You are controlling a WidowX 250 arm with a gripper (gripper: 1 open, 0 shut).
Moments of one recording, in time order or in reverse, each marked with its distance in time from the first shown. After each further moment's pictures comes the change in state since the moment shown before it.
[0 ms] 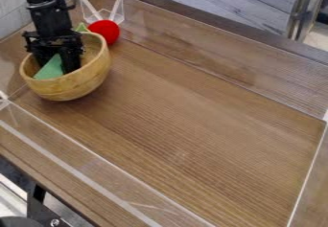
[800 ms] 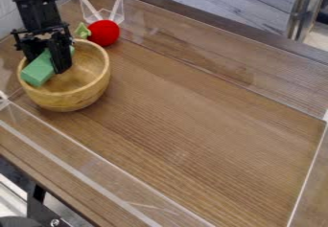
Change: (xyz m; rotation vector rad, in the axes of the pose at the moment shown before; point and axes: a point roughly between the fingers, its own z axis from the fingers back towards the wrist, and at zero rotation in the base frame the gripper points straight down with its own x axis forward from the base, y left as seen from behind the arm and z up) arm -0.004 0.006 0.017 -0.057 0.013 0.003
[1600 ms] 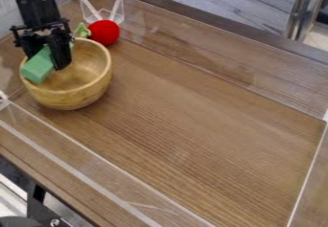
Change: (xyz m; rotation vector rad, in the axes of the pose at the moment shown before) arm -0.005 -0.007 0.008 -0.027 0.020 0.018
